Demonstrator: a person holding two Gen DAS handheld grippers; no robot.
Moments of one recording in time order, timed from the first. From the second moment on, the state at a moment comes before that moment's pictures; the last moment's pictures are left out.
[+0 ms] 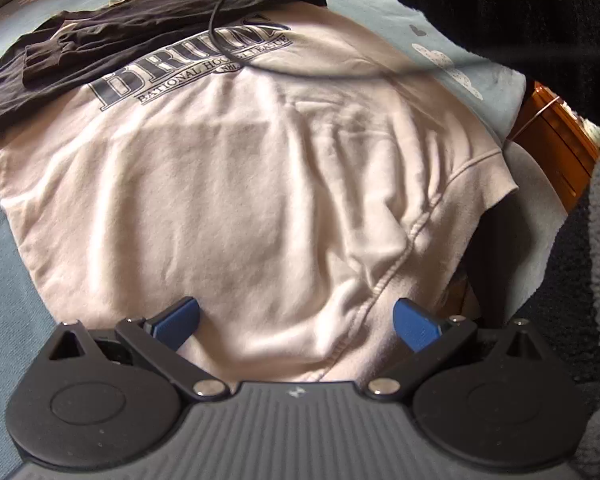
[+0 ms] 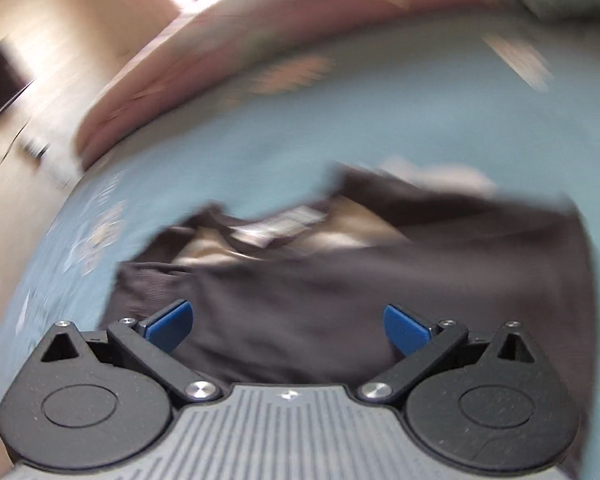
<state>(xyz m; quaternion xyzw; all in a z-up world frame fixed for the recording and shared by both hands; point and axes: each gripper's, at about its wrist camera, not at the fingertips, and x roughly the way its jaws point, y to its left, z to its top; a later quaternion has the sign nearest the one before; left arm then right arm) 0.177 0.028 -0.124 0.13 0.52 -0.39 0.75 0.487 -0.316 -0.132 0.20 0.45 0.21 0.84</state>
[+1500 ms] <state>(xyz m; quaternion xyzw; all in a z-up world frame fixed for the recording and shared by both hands) 0.582 0.013 -0.116 -0.14 0.50 -0.20 0.83 0.536 -0.300 -0.129 -0.05 0.47 0.10 0.88</state>
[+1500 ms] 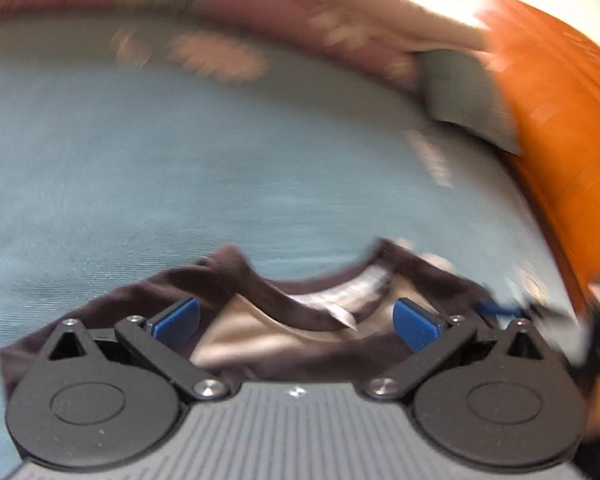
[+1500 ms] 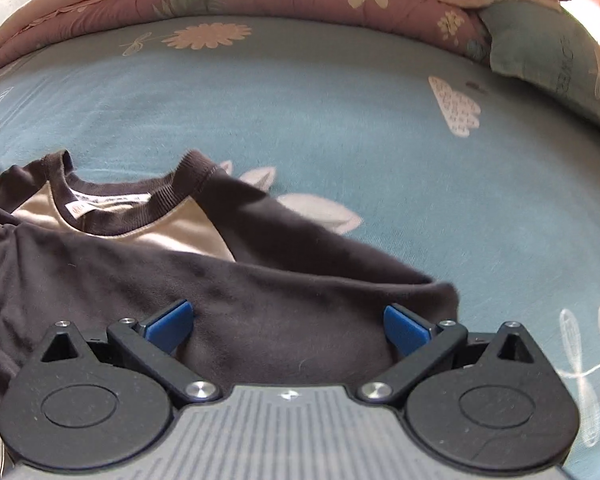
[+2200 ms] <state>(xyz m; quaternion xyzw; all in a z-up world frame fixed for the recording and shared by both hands) 0.567 0.022 -0.099 -0.10 0.50 -0.19 0.84 0.542 -0.299 -0.137 -0.04 0.45 0.10 0.89</state>
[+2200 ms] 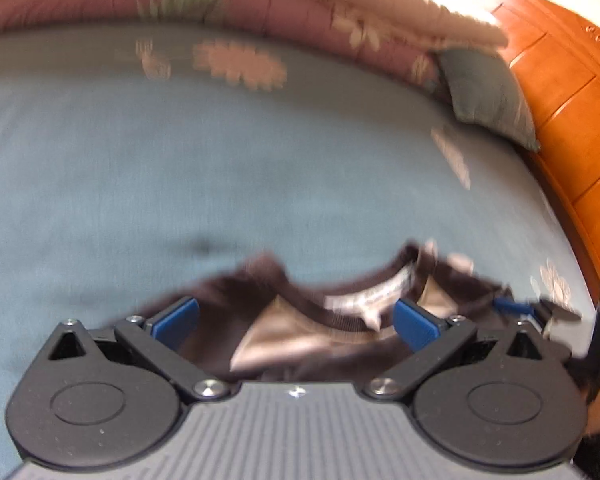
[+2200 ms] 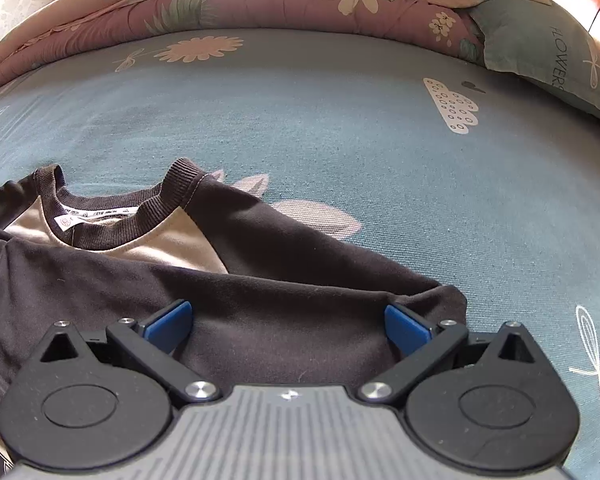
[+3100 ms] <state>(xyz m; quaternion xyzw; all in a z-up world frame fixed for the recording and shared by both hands) 0.449 0.031 -0.125 -0.03 0.50 -0.28 0.82 0.476 -0.350 -0.126 0.00 0.49 0.21 0.85</state>
